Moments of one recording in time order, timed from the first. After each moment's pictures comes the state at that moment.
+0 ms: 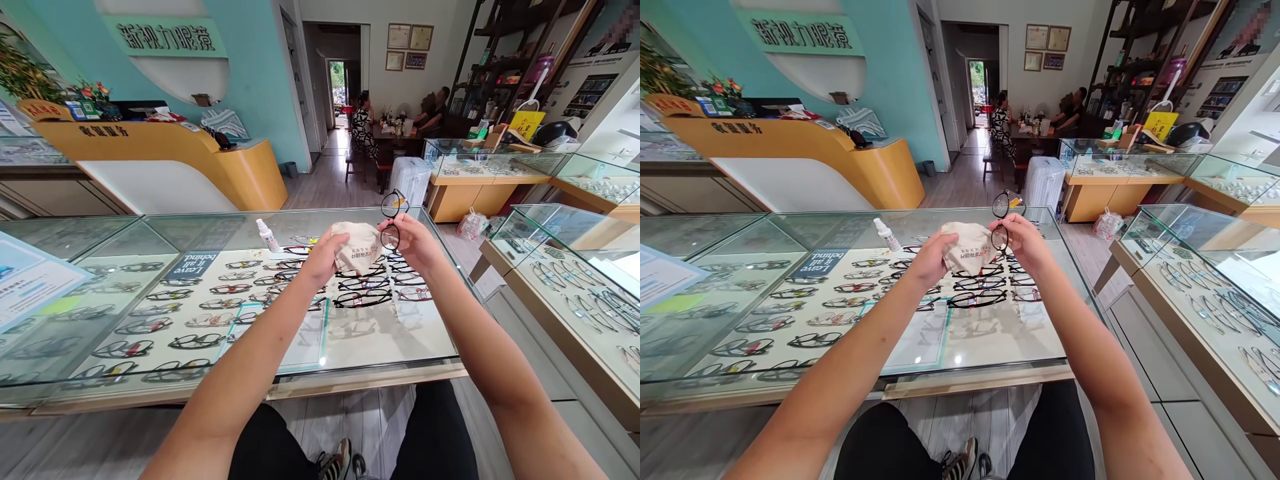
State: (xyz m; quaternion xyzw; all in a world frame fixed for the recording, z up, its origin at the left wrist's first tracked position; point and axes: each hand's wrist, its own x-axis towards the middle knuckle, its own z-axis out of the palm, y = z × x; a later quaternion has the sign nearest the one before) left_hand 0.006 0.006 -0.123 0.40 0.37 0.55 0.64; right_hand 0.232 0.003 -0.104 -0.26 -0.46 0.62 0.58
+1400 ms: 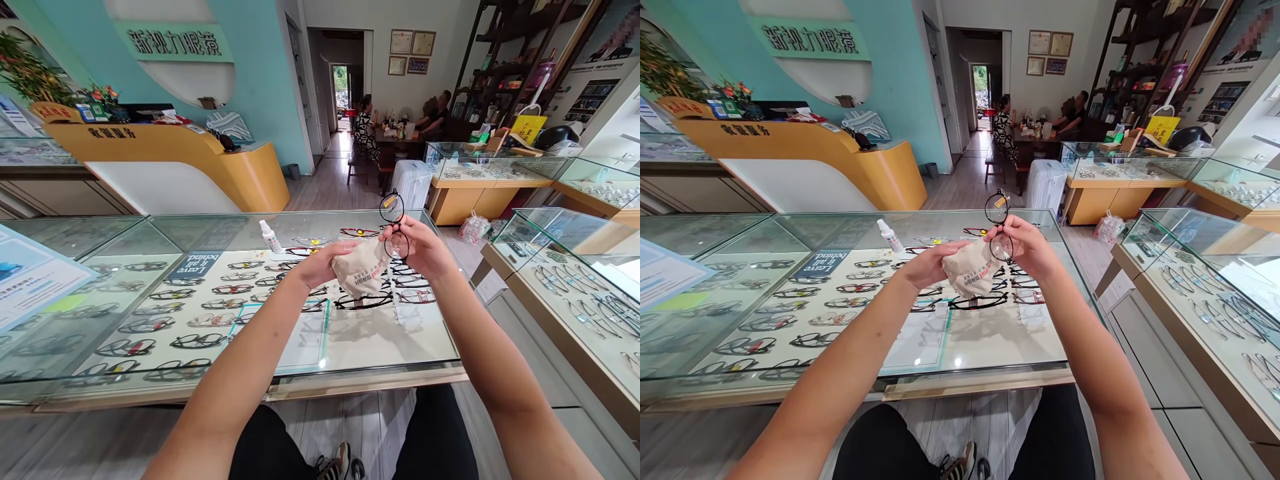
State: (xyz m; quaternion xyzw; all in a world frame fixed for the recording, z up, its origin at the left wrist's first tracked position) left_hand -0.018 0.004 -0.110 0.51 0.30 0.33 0.73; right_hand 0.235 -0.019 -0.083 -0.23 -0.50 0.64 0.54
